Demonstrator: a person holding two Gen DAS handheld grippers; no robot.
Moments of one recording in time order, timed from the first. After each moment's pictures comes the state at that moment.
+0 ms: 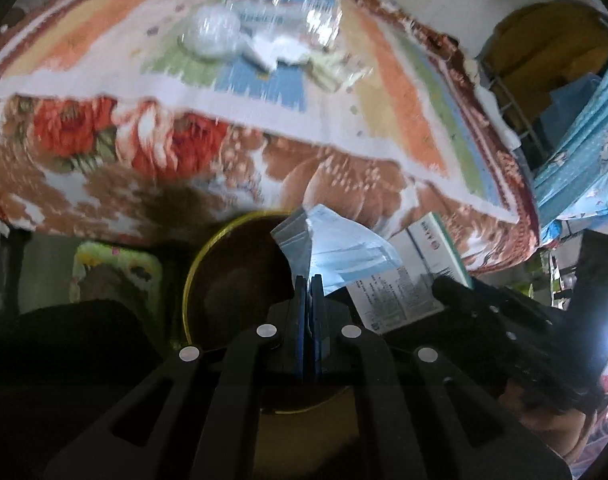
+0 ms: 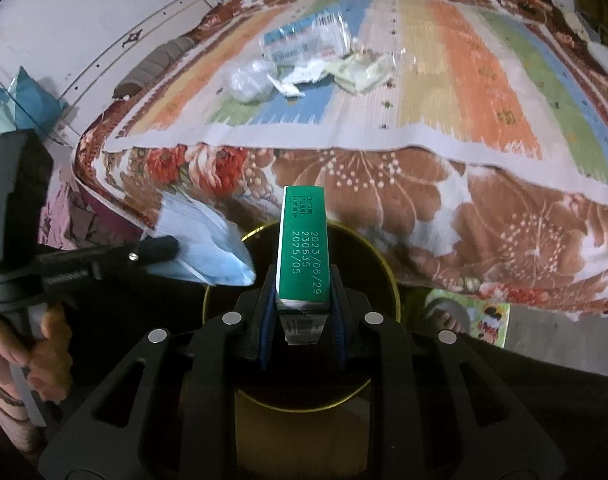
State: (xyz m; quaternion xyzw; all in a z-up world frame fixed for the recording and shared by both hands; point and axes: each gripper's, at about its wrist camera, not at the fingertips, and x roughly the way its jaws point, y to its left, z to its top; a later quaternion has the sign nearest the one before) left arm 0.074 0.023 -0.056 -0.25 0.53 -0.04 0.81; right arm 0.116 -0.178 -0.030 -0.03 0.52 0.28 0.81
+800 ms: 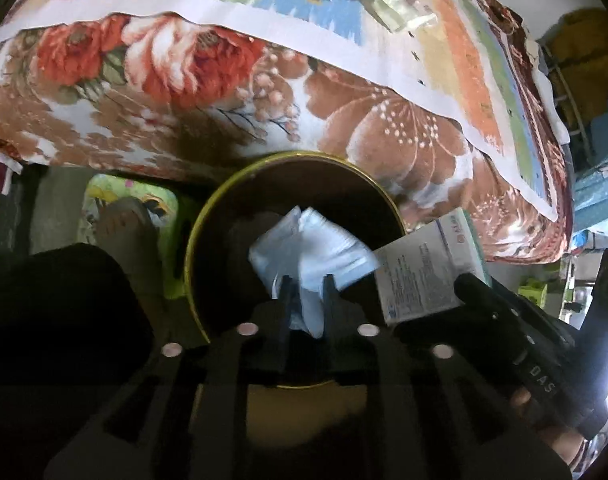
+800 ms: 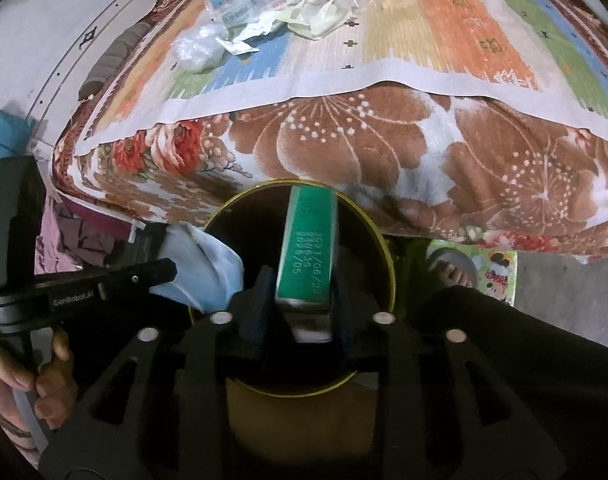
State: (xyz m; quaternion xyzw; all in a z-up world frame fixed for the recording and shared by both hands) left arm 0.092 0.023 -0.092 -0.27 0.62 0.02 0.73; right arm 0.141 -0.187 -0.064 0.01 0.59 0.23 0.77
